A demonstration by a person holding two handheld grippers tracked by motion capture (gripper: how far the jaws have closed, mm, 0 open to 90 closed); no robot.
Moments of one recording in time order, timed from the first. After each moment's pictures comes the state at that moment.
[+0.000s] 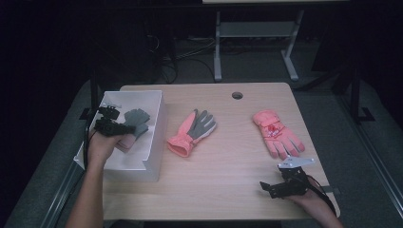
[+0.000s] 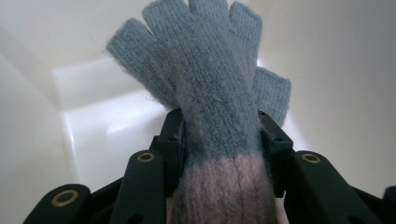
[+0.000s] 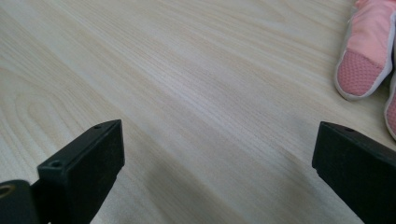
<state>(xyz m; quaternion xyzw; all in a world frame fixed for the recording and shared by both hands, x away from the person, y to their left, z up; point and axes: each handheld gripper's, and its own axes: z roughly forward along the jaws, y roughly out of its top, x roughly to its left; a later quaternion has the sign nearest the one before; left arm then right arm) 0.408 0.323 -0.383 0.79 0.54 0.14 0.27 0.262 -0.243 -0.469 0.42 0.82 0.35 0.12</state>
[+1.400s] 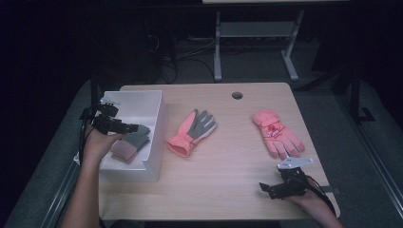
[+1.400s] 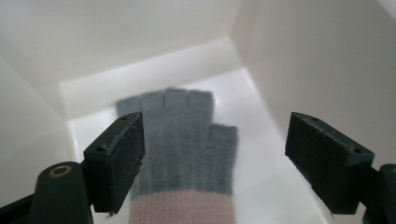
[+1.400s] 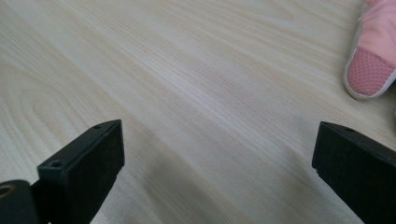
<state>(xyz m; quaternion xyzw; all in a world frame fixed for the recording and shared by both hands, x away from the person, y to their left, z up) 0.399 0.315 -0.353 0.79 0.52 0.14 0.29 0.261 -0.241 -0.470 0.42 0.83 0.35 0.12</state>
